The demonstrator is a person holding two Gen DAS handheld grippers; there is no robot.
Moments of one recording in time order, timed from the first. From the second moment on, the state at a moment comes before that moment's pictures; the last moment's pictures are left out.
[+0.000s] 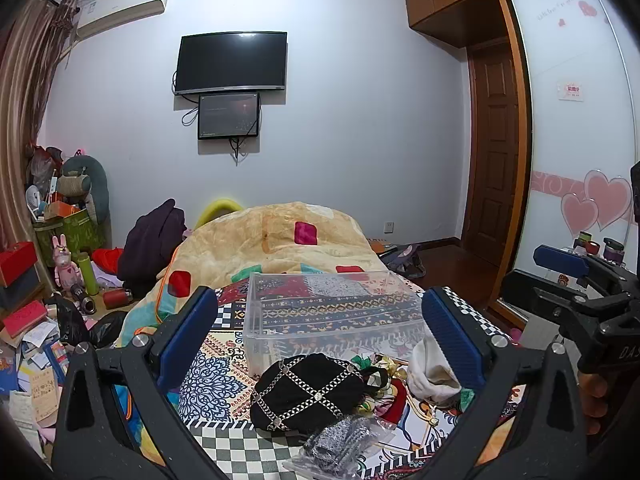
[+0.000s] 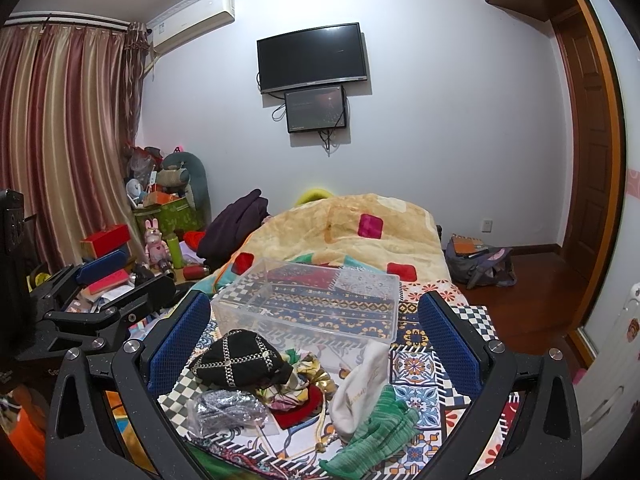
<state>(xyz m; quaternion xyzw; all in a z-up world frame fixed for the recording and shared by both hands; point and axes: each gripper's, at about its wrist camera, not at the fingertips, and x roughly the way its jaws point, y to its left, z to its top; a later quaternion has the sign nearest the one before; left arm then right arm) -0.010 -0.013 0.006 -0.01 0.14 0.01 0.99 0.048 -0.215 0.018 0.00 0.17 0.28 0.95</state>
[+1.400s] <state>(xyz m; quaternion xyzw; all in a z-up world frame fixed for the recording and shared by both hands) 0.073 0.025 -0.112 -0.04 0.37 -0.01 0.93 0.109 -0.258 -0.094 0.01 0.45 0.25 0.86</state>
